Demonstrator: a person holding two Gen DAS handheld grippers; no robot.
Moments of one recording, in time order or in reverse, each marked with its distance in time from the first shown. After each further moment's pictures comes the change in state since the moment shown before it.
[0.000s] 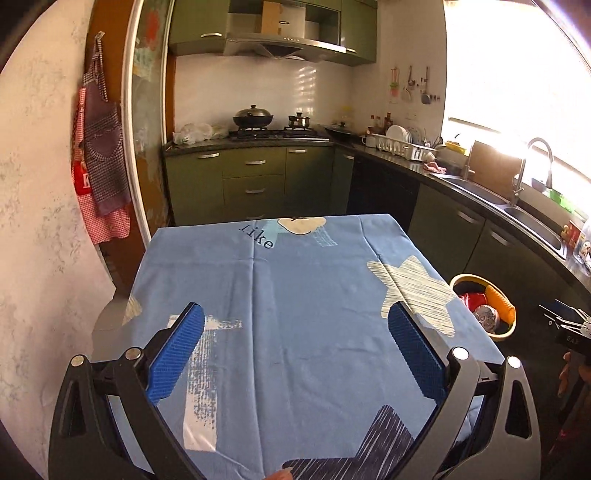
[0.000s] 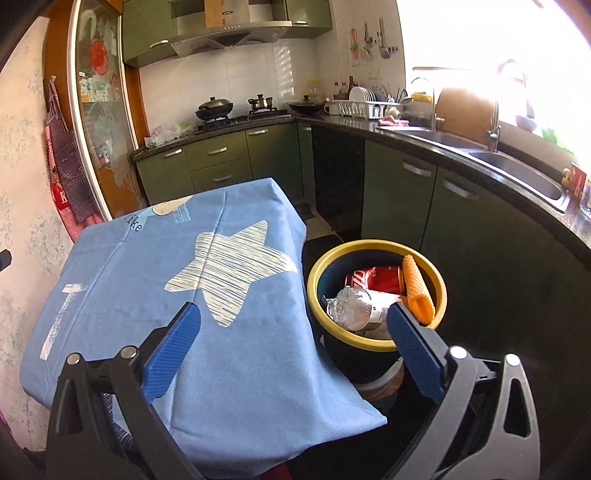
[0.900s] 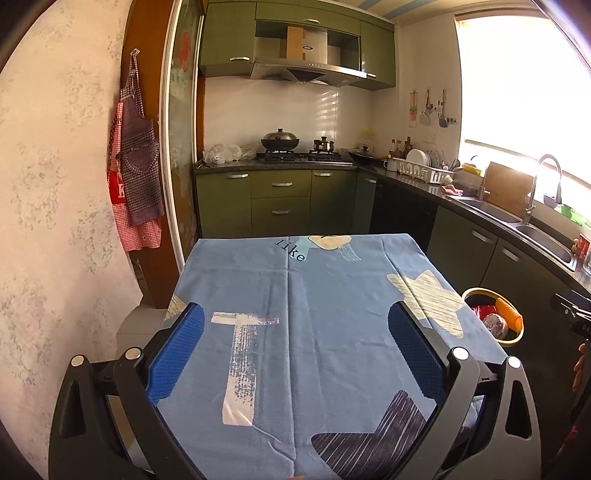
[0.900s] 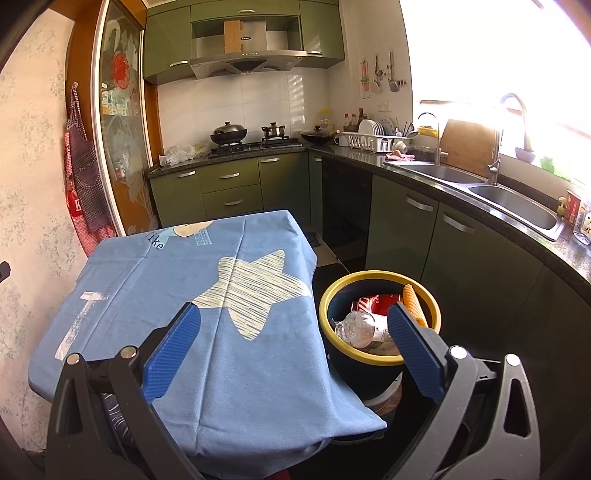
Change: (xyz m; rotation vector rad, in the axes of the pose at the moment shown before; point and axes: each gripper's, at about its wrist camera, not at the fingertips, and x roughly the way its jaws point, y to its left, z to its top) left arm -0.075 0.022 -0.023 -0.018 -0.089 0.088; right arm -0.048 0.022 0.000 -0.045 -0.106 0.012
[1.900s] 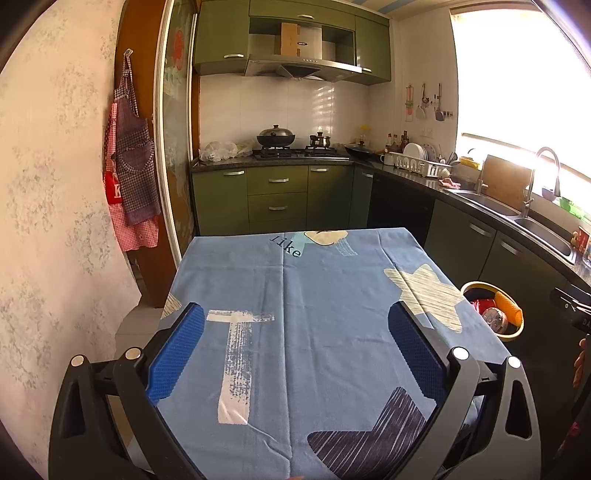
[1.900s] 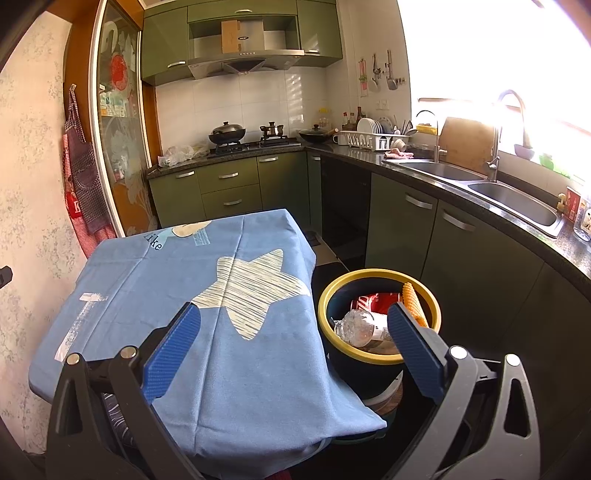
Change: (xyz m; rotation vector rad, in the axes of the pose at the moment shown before) left arm 0.005 -0.011 0.003 0.017 0.016 -0.005; right arm 0.000 -0.004 -0.001 0.010 0.001 0.000
